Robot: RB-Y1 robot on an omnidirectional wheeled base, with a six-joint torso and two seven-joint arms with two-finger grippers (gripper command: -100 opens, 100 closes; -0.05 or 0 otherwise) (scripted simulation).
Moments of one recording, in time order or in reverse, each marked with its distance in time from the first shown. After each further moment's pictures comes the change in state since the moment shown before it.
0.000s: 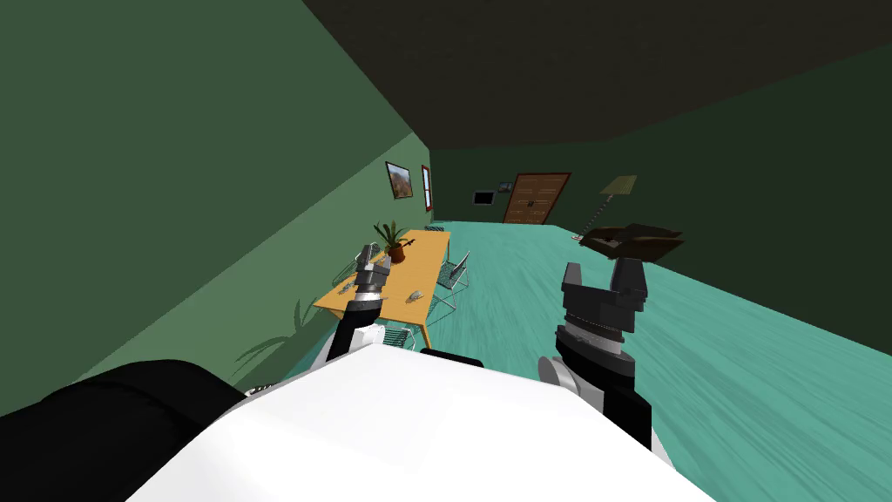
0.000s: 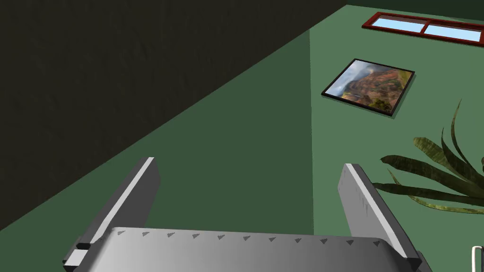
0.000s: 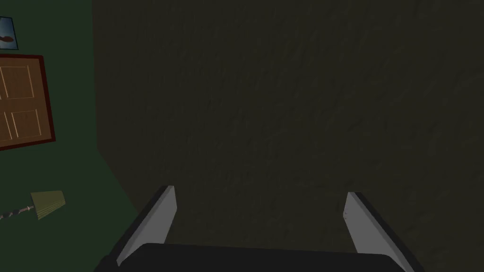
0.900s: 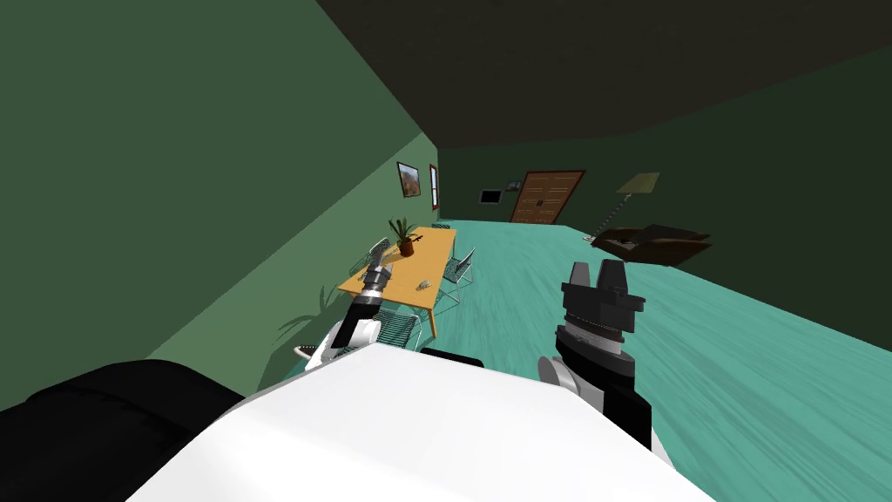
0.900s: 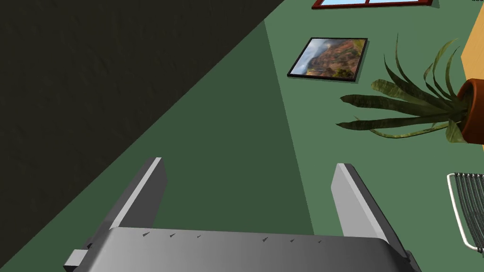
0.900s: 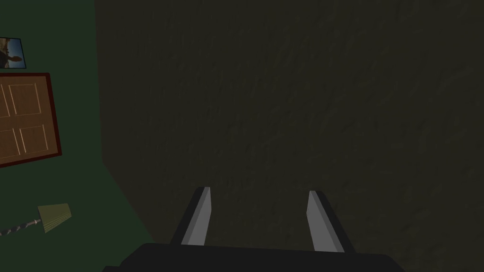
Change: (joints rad) left arm -0.101 0.143 0.075 0.202 0.013 0.070 -0.015; right arm 0.000 0.000 0.000 0.000 0.000 0.000 0.000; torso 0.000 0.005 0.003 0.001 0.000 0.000
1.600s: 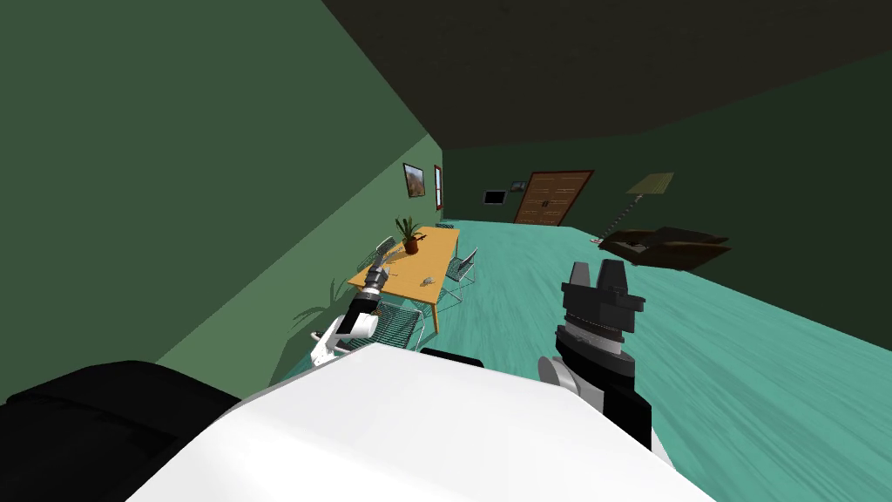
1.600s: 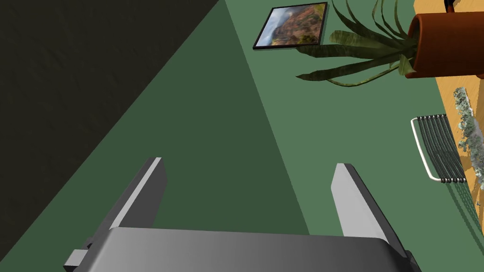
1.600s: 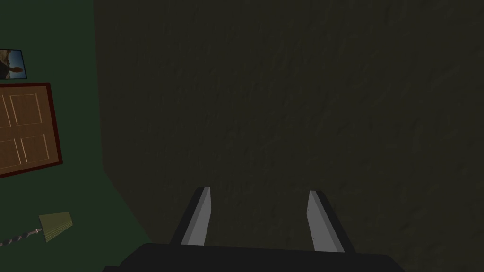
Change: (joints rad) left arm -0.096 0.064 0.072 0.185 0.017 0.067 -0.008; right arm 0.000 0.000 0.000 0.000 0.000 0.000 0.000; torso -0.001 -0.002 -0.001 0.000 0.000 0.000
